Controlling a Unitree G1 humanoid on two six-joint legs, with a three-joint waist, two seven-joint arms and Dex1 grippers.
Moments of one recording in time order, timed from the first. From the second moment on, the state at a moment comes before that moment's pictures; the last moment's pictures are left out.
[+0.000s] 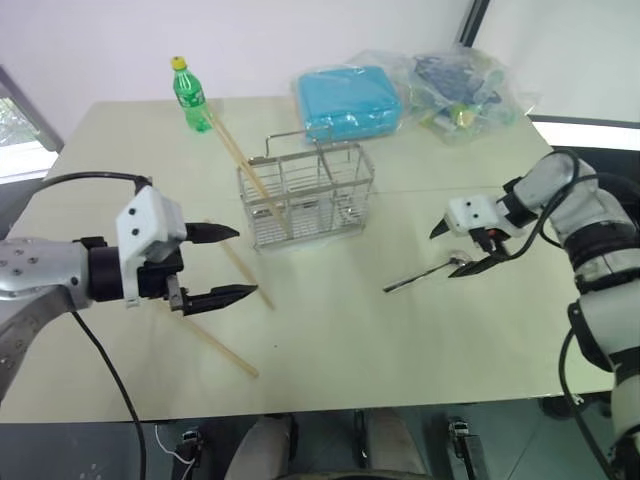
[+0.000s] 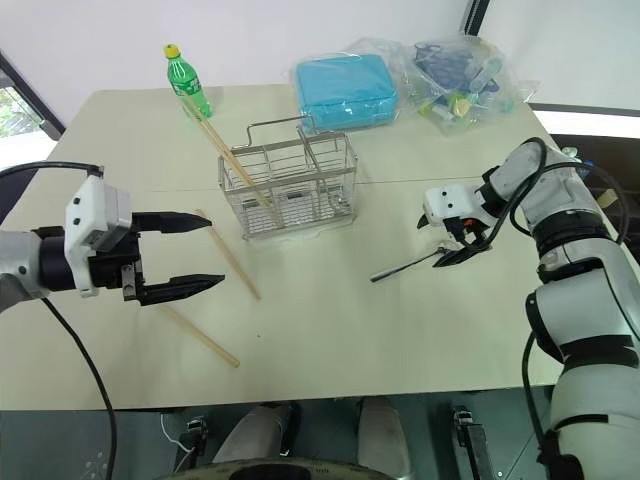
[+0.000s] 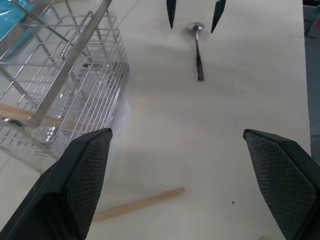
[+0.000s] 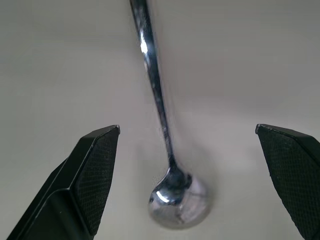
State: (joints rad) left arm -0.17 1.06 0.30 -0.63 -0.83 0.75 -0.91; right arm -1.14 -0.78 0.51 1.14 -0.20 -0.48 1.60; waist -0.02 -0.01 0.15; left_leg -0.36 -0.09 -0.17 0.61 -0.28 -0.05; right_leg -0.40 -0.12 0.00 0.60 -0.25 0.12
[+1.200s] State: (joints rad) left arm -0.32 1.06 0.26 -0.53 -0.82 0.75 -0.89; right arm -0.99 -0.78 0.31 0.70 0.27 -0.07 1.61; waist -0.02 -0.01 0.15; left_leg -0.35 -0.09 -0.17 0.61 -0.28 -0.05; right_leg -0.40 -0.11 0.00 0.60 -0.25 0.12
